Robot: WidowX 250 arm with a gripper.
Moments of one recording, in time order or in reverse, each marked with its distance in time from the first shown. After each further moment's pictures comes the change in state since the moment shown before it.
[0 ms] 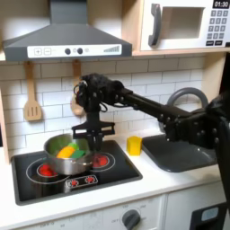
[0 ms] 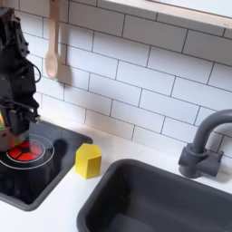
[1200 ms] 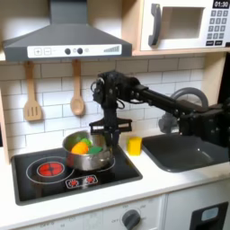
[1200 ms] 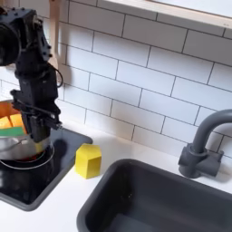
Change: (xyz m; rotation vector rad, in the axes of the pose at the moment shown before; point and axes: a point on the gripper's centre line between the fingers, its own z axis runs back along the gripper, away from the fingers) arm 0.003 -0.043 0.003 -0.026 -0.015 -0.072
